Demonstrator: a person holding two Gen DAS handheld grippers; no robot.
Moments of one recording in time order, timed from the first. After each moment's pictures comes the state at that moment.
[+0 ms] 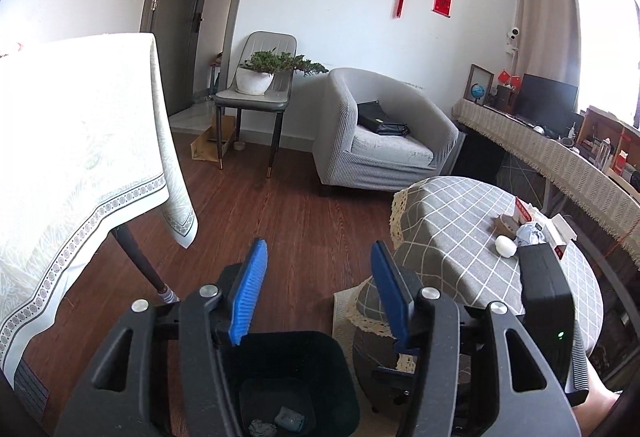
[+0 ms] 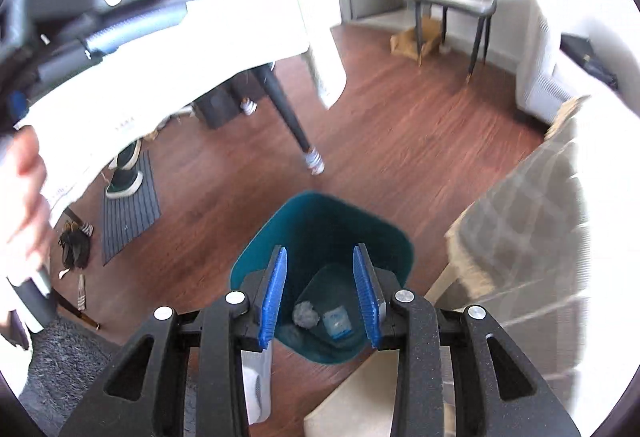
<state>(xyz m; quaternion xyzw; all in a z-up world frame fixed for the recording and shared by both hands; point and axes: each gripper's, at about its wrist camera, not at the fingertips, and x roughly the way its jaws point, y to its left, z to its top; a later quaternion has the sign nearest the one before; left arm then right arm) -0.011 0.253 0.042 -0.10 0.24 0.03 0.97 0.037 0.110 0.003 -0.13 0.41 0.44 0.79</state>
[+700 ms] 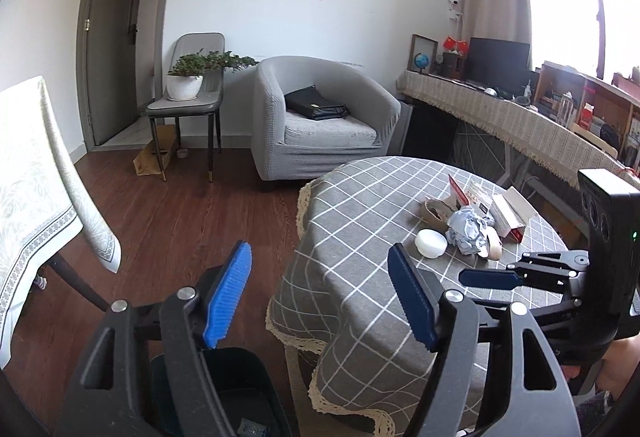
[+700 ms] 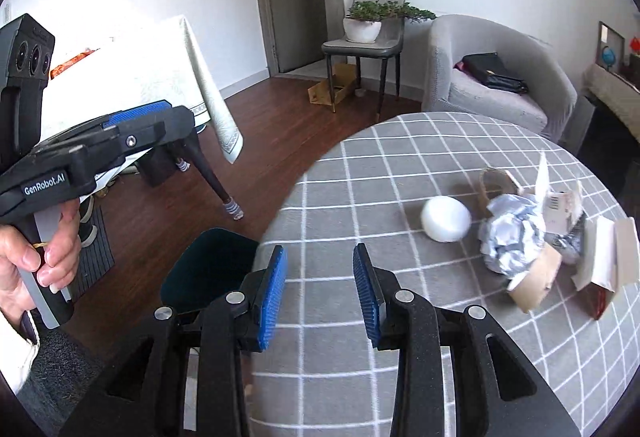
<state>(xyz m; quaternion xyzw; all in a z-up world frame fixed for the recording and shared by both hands) 0.051 0.124 0.043 -0.04 0.26 -0.06 0.96 0.076 -0.065 0.052 -0.08 0.36 0.34 0.87</state>
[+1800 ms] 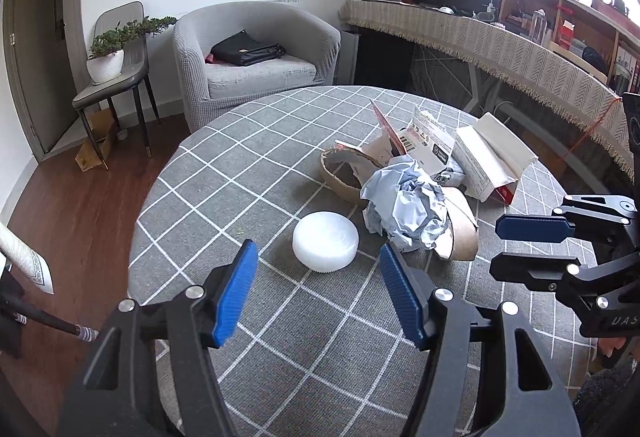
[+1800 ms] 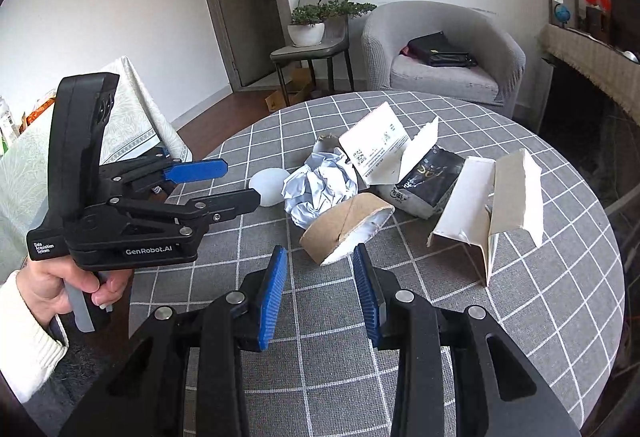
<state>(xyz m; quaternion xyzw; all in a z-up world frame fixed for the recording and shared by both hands) 0.155 -0.007 -0.014 0.03 0.36 -0.14 0.92 0.115 -0.180 0.039 -0.03 0.38 0.31 0.87</state>
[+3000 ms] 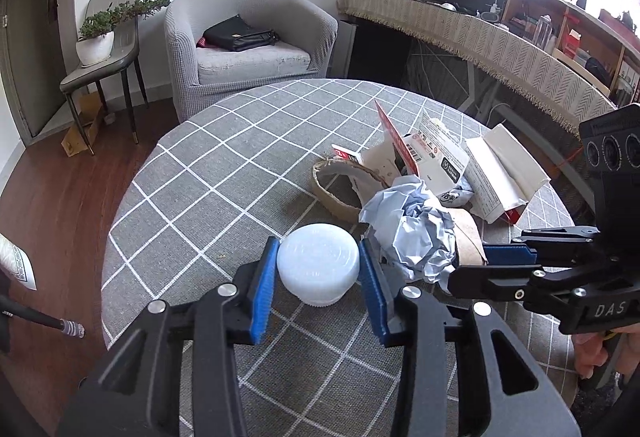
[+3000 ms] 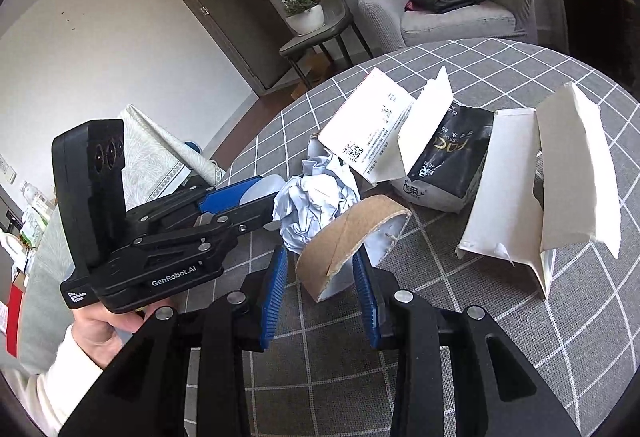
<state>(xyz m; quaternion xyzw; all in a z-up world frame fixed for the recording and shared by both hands) 0.183 -0.007 -0.016 0.00 0.38 -0.16 0.91 0.157 -0.187 0.020 0.12 0.44 0.35 0.82</state>
